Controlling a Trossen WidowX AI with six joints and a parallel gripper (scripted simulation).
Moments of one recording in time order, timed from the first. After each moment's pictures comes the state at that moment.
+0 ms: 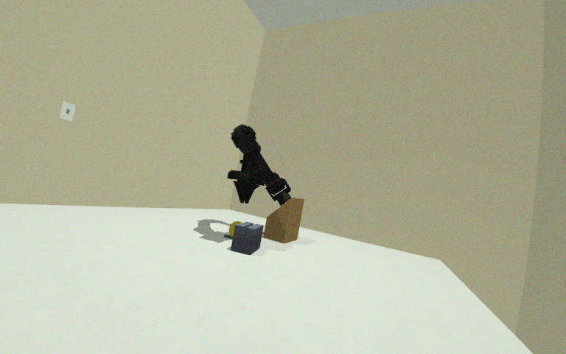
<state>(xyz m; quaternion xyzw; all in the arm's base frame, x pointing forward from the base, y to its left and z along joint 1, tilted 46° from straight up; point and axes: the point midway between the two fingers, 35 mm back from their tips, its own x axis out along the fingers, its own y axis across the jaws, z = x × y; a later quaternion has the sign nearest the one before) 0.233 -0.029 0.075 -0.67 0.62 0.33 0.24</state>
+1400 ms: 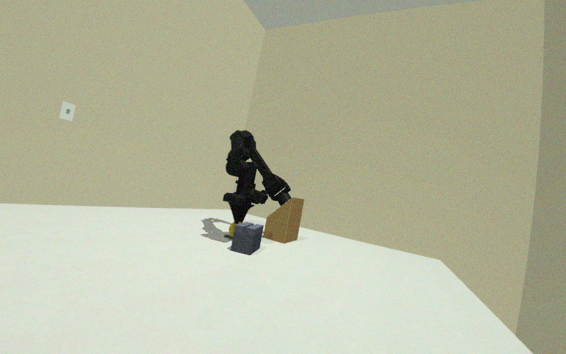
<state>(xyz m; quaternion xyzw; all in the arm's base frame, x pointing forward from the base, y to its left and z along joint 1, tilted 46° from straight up) 0.230 -0.087 0.029 -0.68 0.62 0.33 0.20</state>
